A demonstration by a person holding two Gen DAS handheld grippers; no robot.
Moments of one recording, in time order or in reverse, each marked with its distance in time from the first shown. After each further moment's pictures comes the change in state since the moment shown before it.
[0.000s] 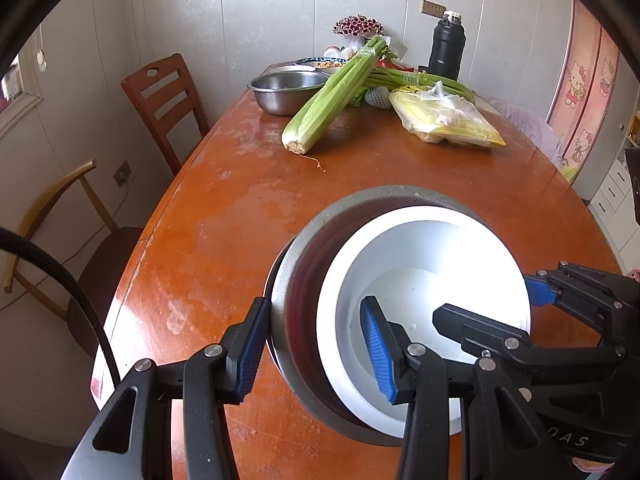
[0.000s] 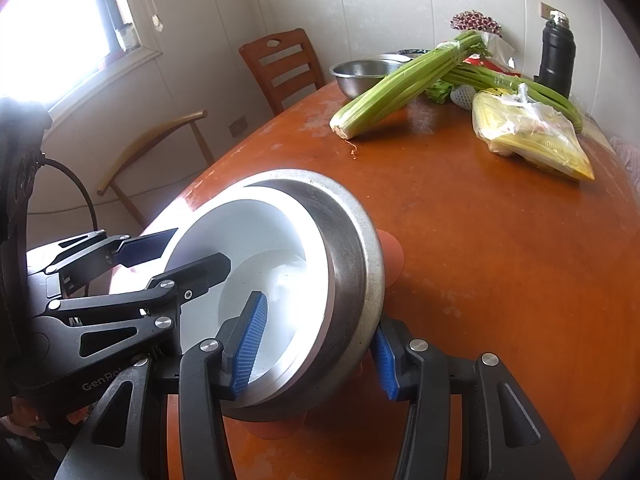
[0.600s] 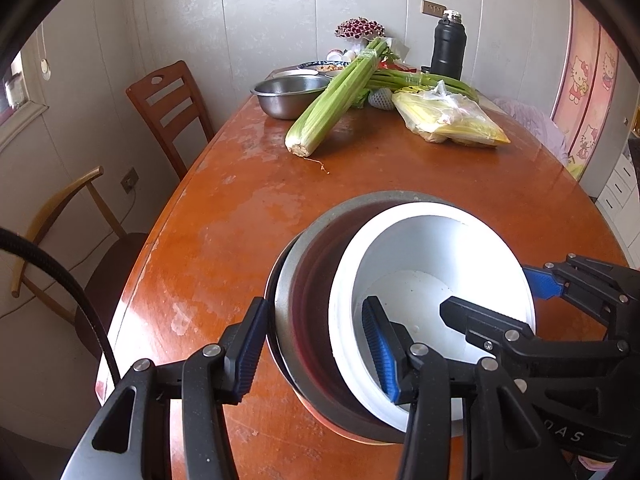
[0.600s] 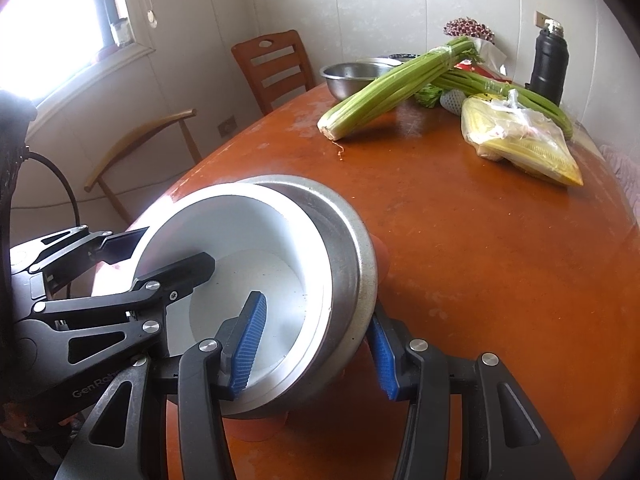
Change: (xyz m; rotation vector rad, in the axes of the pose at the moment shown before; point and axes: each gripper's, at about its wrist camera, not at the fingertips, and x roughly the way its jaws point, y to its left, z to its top) left arm 0.002 -0.005 -0.003 0.010 -0.016 0.034; right arm 0.002 -0.001 -0.002 -0.020 -0.013 -0.060
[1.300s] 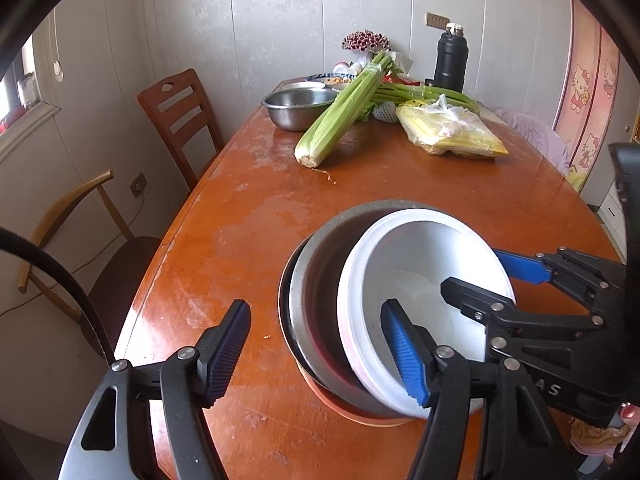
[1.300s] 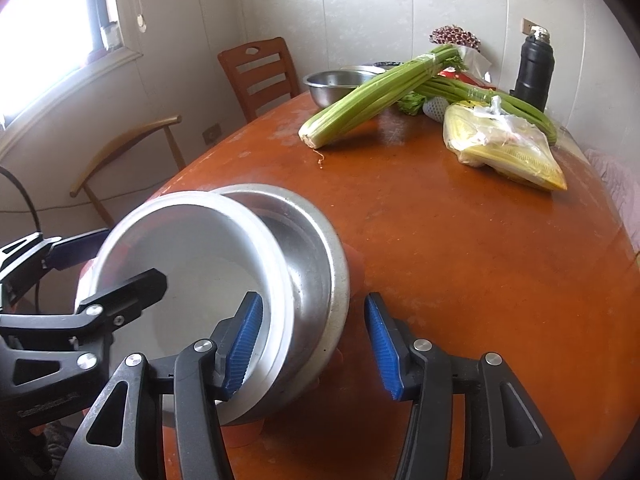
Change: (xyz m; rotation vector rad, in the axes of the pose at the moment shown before) left arm -0.024 0.003 -0.006 -0.011 -0.049 0.013; right arm 0.001 -0.007 0.001 0.007 -0.030 -0.061
